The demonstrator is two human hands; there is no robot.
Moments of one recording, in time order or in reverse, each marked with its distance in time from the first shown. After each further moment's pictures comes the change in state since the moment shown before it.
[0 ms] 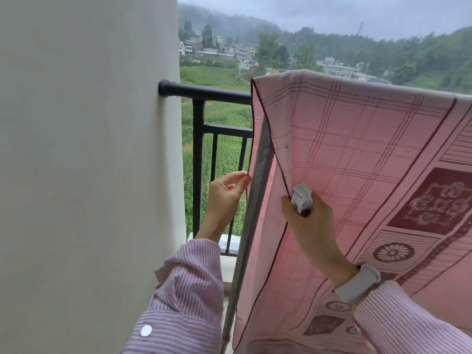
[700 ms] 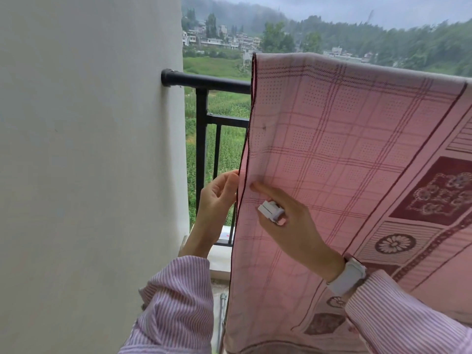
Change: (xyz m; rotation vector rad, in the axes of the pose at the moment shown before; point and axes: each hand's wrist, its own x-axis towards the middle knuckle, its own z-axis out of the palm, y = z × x) left_hand -0.036 -0.003 -0.021 -0.247 -0.133 -0.019; right_hand -0.013 0.013 0.015 -0.177 -0.344 -0.277
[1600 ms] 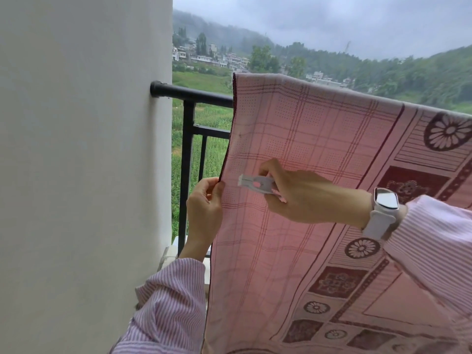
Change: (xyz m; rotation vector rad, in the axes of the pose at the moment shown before) left_hand -0.006 -0.006 0.024 0.466 0.364 0.227; right_hand 0.034 -0.048 -0.091 -0.724 -0.492 -0.189
